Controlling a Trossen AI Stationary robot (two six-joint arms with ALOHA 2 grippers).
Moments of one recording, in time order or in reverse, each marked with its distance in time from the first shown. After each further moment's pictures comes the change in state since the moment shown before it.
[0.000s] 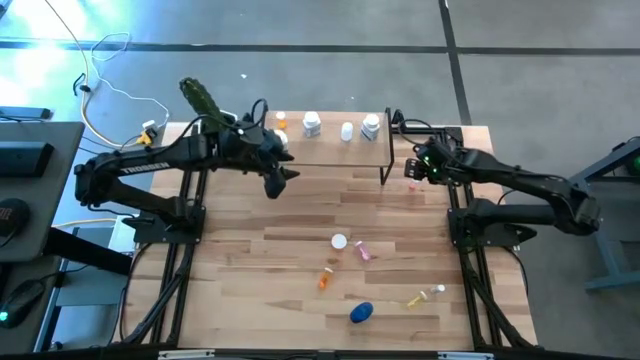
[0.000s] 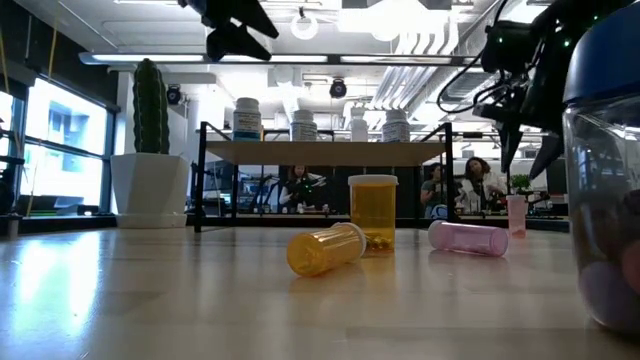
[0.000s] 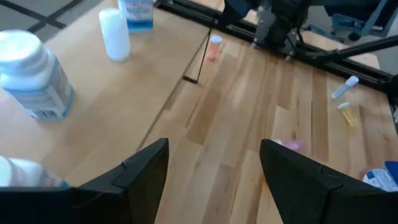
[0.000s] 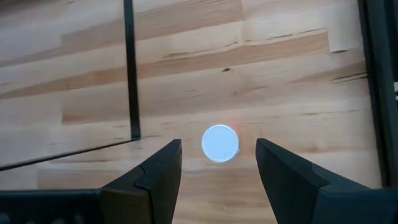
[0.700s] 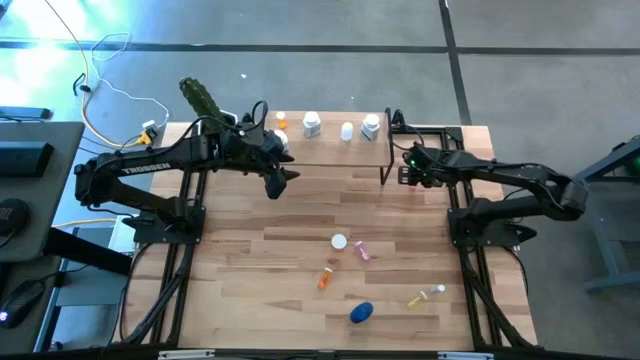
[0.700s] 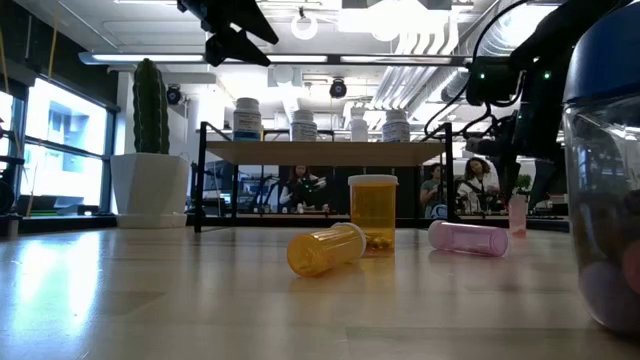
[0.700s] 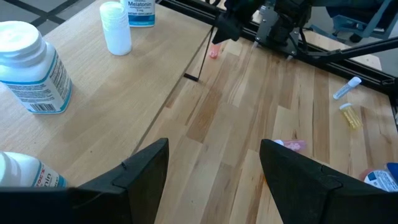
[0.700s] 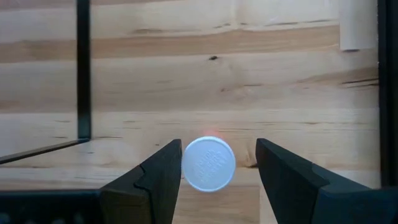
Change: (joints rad) left arm 0.000 0.000 -0.021 0.016 0.000 -0.016; right arm 0.000 0.197 -0.048 0.106 0.022 -0.089
